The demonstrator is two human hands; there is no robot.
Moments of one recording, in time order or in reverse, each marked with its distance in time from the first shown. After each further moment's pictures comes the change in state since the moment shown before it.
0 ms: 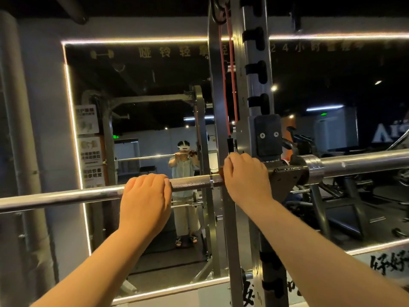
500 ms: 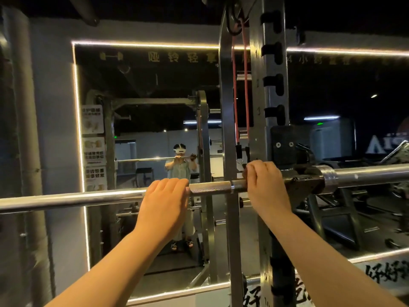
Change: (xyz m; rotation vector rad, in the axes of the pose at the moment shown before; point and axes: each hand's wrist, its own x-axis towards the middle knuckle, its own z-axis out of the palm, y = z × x) left_hand 0.000 -0.022 -0.006 -0.111 -0.090 0.122; right_hand -0.006 -0.005 0.003 0.108 0.098 0.047
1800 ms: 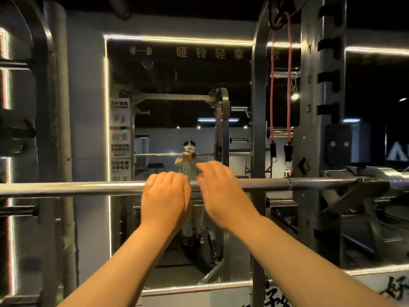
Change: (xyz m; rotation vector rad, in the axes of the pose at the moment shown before) left_hand -0.037 -0.104 -0.024 0.137 0.227 -0.117; right_hand -0.044 -0.187 0.080 0.022 -0.330 -0.452
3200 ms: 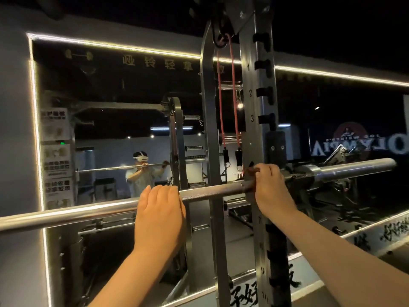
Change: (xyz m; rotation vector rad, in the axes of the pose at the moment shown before) left_hand 0.005 0.064 -0.005 -0.126 -0.186 0.081; right_hand -0.067 0.124 -0.085 -0.188 0.205 0.643
